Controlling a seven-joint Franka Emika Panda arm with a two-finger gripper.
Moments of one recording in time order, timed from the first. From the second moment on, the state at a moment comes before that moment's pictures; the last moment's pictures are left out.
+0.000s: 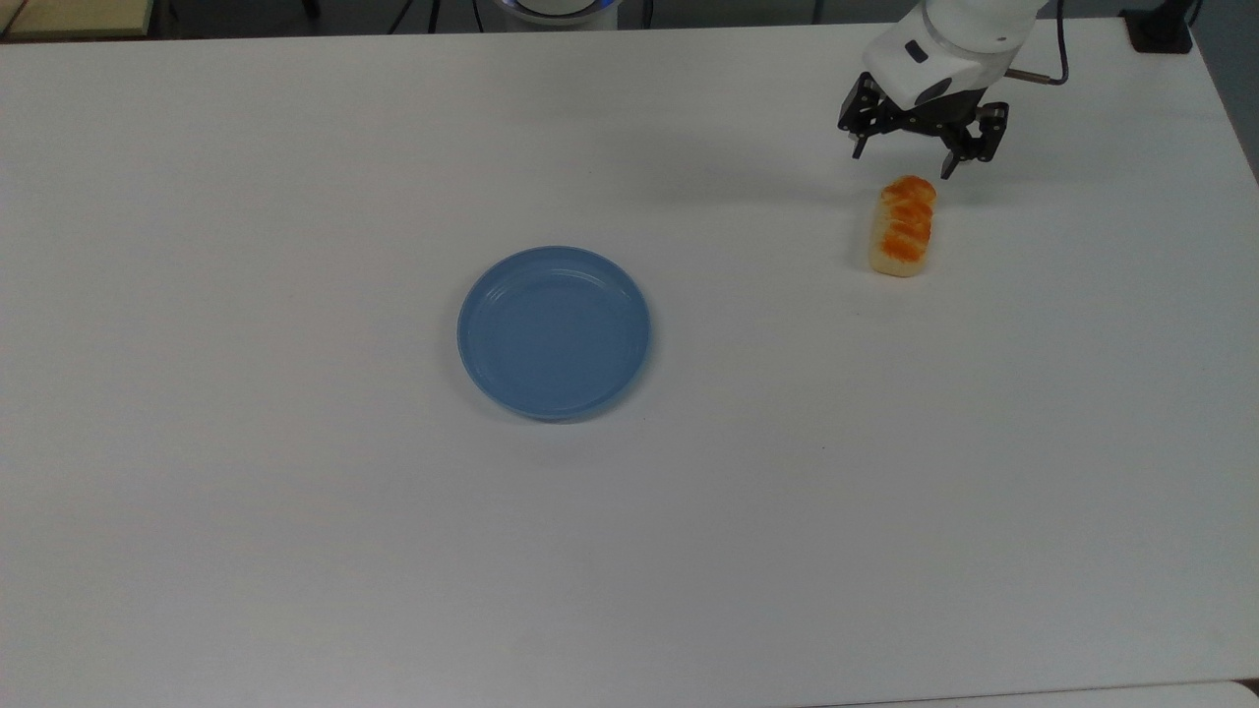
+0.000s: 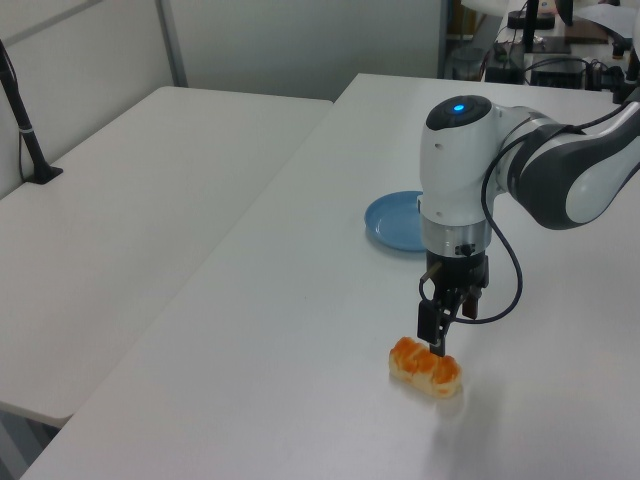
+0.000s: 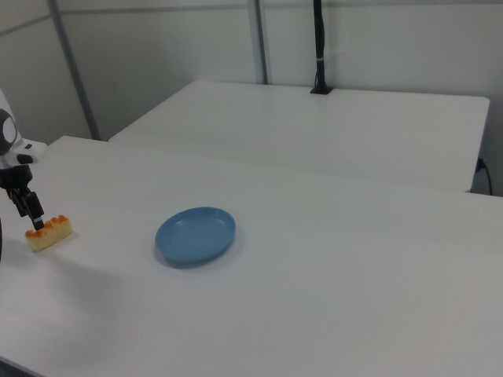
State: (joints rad) arm 0.34 0.31 0.38 -1.82 -0.11 2.08 1.01
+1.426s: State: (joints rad) arm 0.35 0.49 0.38 -1.67 -0.25 2.10 1.12
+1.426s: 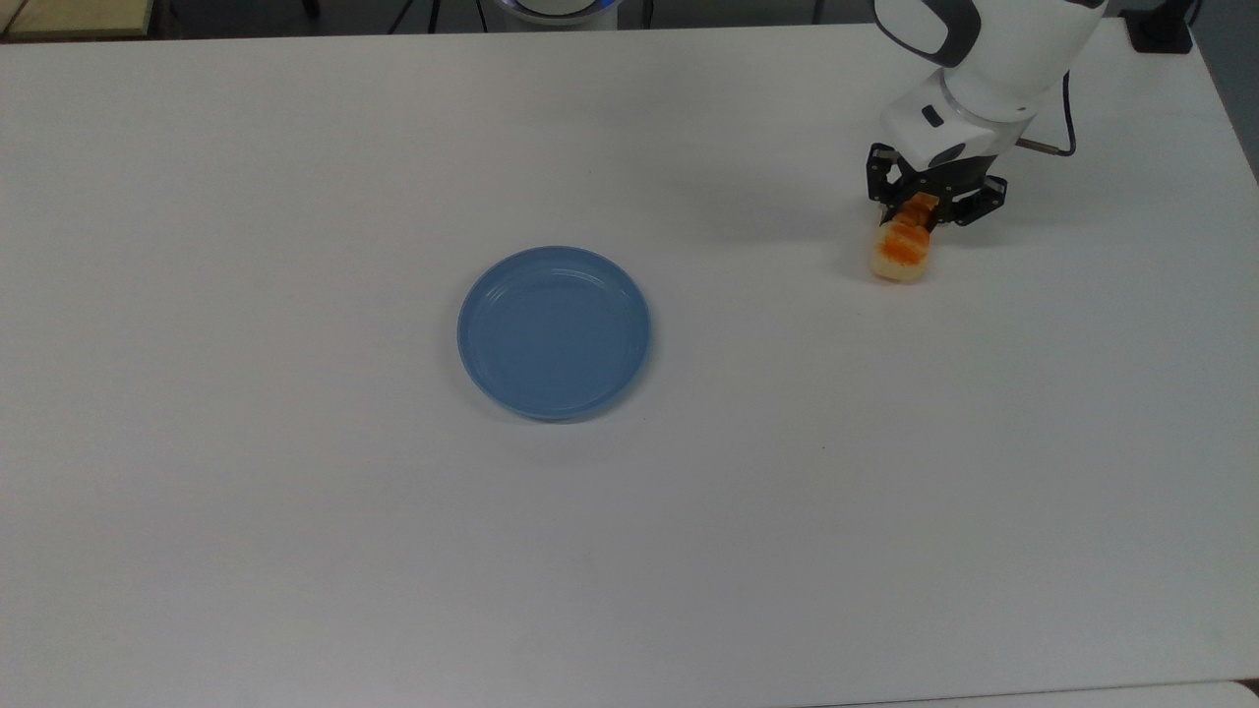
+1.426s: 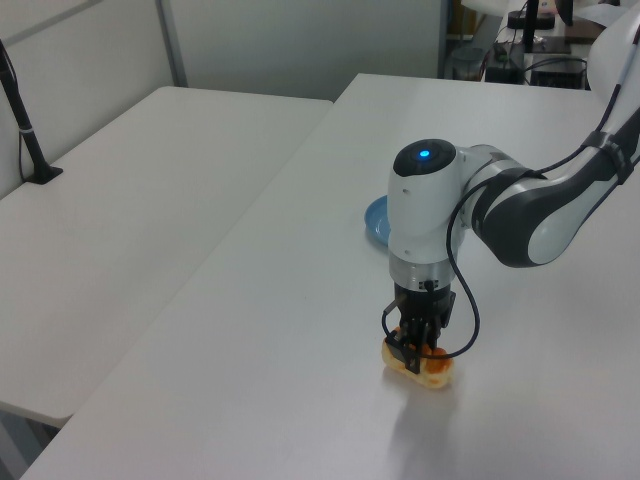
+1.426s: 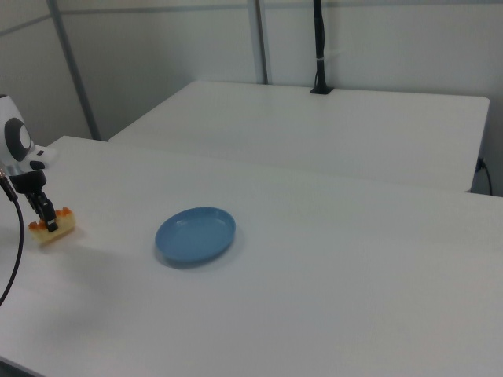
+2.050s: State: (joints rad) arm 0.16 0.40 0.37 -1.58 -0.25 2.00 0.90
